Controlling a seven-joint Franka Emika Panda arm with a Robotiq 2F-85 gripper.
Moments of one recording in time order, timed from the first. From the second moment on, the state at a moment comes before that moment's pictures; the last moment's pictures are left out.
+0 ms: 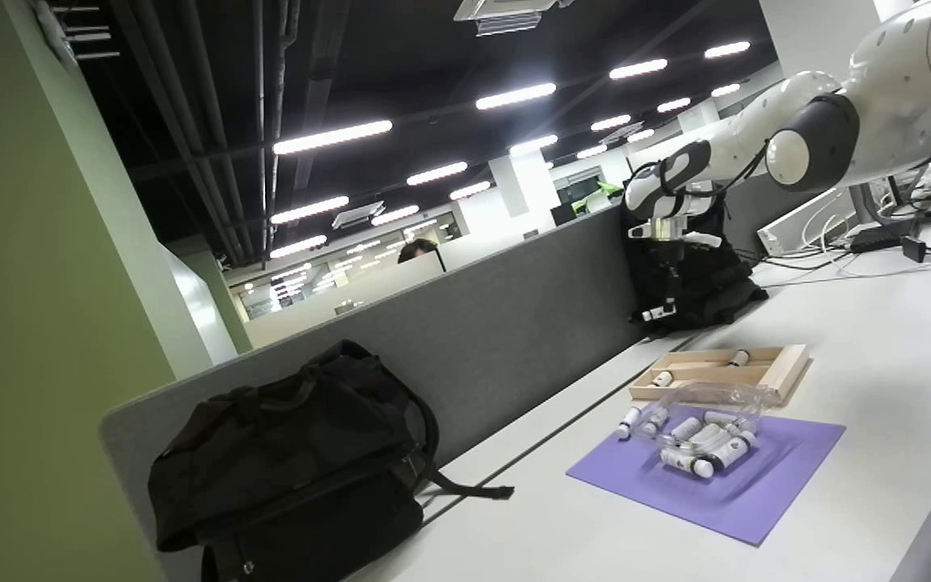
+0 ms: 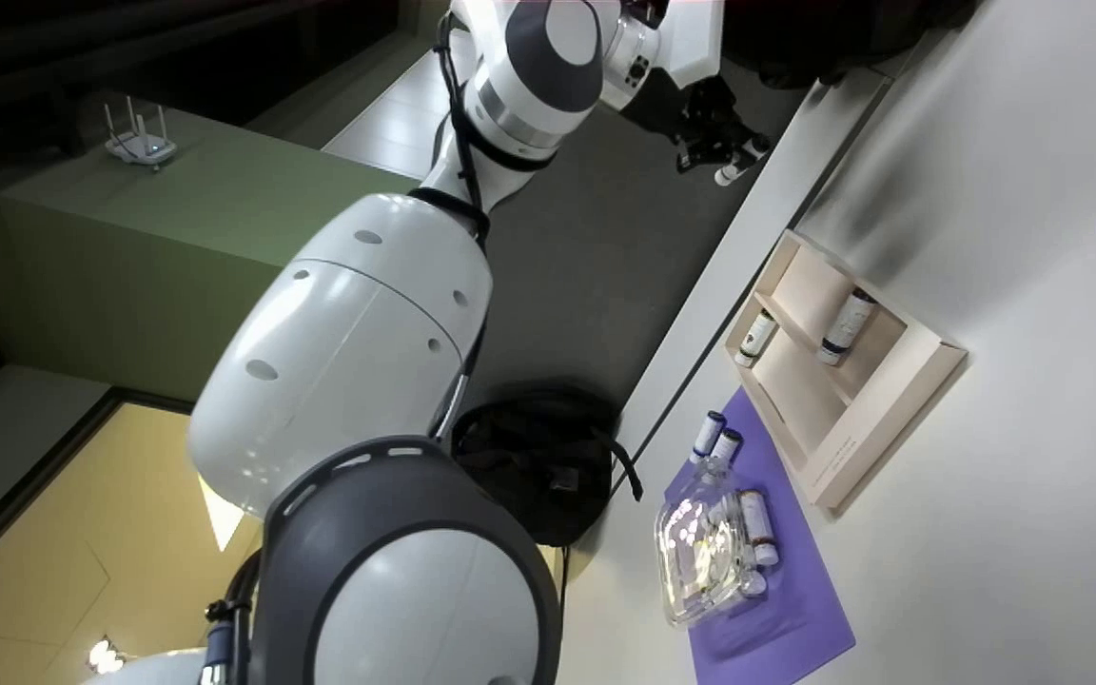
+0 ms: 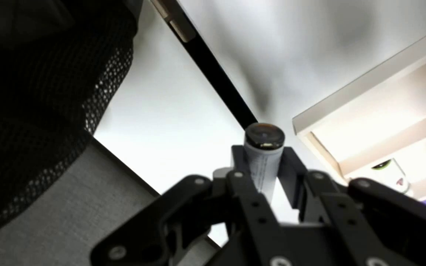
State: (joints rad) arm -0.45 1.42 0.16 -0.36 0.18 1.89 -1.46
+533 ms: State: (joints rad) arm -0.45 1.40 0.17 -0.36 0.18 1.73 -1.80
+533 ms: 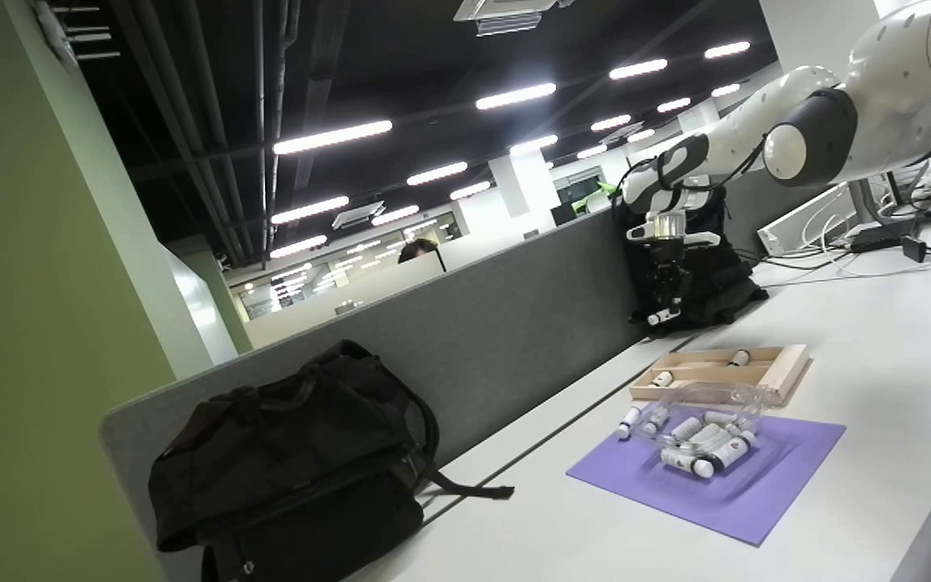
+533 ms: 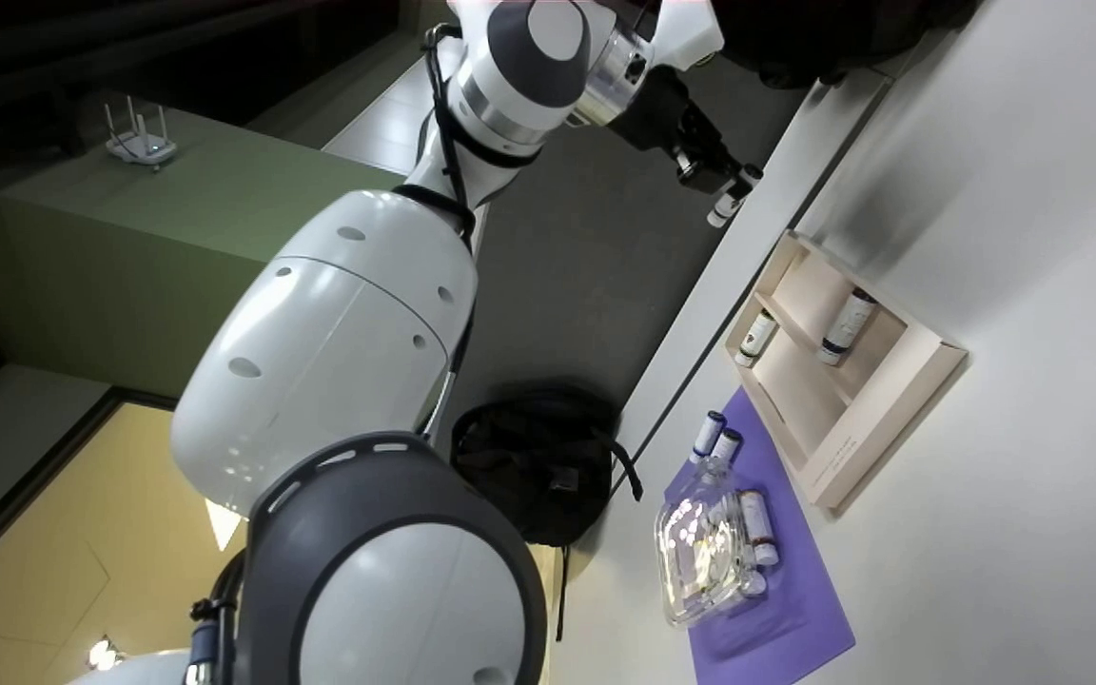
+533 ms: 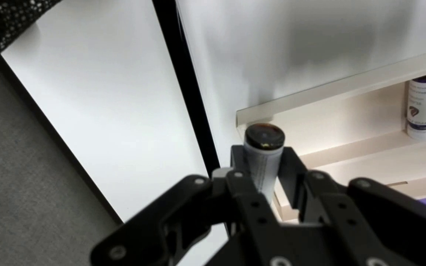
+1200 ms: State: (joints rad) arm -0.42 1.43 0.17 -0.37 0.18 1.74 -1.86
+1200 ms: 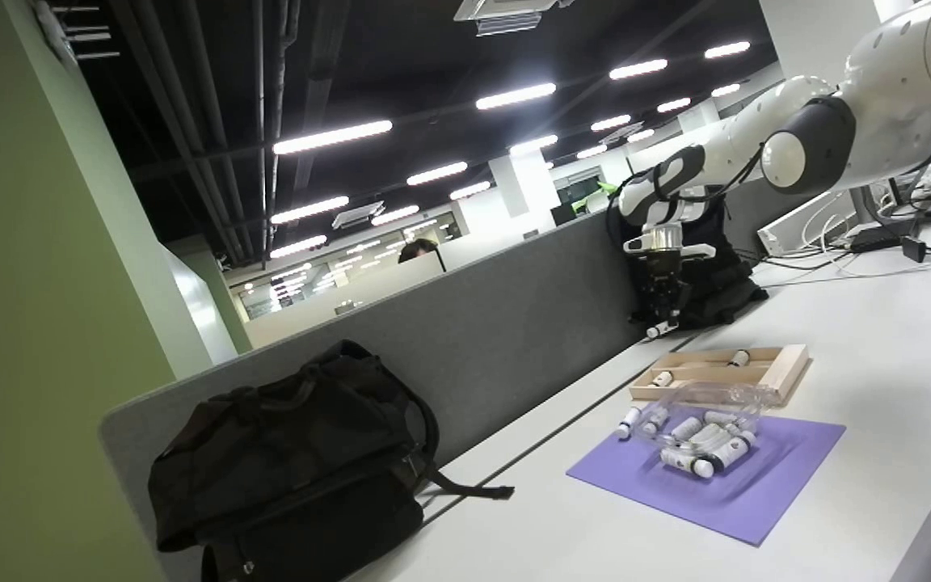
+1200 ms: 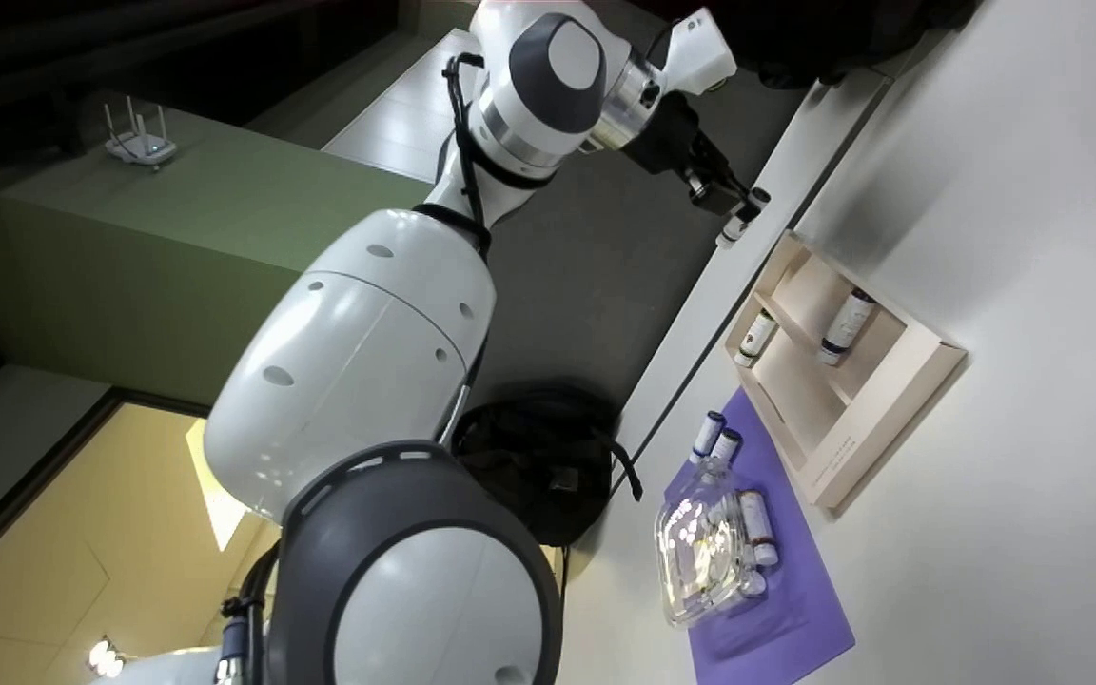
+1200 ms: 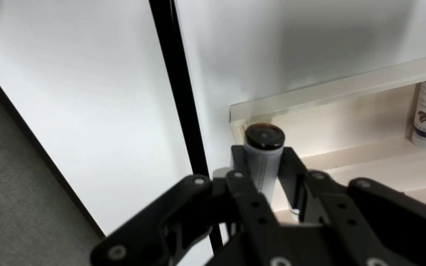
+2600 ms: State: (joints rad) arm -0.39 1.47 0.14 -0.37 0.16 1.64 -2.19
